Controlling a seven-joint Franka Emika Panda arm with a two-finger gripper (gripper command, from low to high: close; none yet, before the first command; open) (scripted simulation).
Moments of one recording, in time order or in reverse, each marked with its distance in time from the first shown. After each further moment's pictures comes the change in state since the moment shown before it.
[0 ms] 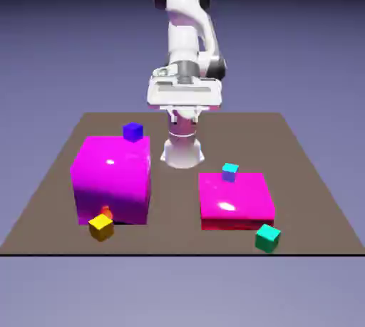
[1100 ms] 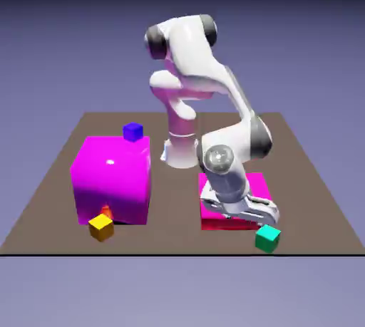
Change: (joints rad) arm -0.169 1.196 0.396 1.018 0.244 -1.014 0.643
